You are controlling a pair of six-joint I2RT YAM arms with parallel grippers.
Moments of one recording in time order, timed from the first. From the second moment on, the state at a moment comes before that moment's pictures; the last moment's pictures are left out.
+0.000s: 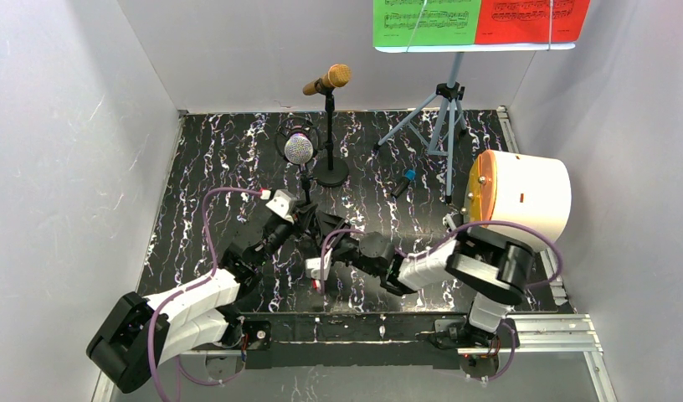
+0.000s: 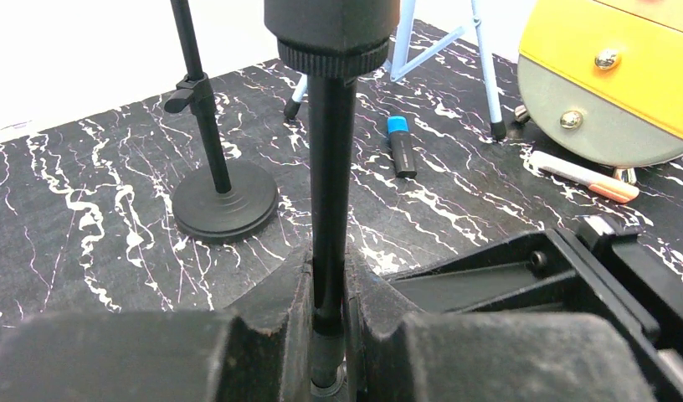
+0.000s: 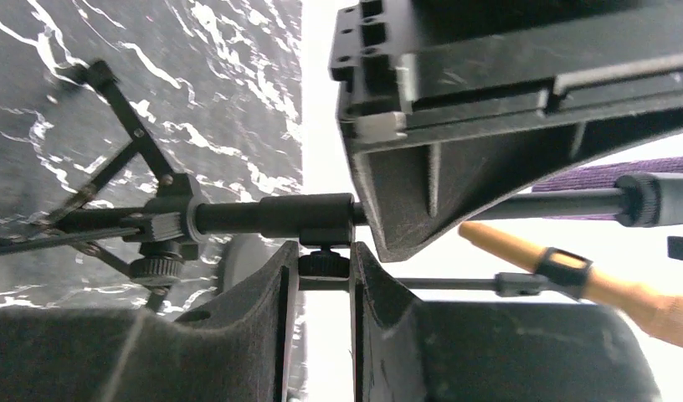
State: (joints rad) left arm -0.64 1.01 0.26 0.81 0.05 -0.04; right arm 1.16 1.67 0.60 1.02 0.08 -1.33
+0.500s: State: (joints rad) left arm -0.64 1.01 0.26 0.81 0.07 -0.04; right arm 1.19 1.72 0.56 1.17 0.17 -1.30
